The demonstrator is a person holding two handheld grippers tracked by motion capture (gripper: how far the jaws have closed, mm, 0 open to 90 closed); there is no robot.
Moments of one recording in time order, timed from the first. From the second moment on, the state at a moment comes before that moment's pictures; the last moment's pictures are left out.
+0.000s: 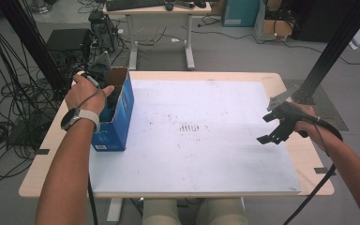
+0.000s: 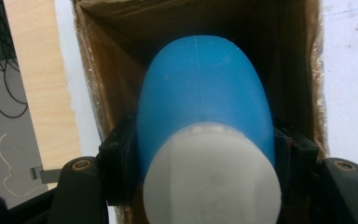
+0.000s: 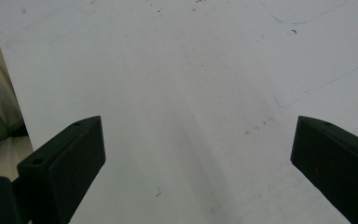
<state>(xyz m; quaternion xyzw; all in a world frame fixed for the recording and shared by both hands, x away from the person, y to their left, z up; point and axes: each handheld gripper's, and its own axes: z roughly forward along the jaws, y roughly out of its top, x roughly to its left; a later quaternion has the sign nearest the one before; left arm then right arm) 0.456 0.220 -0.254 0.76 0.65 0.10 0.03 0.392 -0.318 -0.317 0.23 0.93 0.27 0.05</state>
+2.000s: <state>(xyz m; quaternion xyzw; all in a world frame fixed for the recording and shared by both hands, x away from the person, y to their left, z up) 0.455 0.226 -0.263 0.75 0.65 0.09 0.04 0.394 -0.315 -0.318 0.22 0.94 0.27 0.05</state>
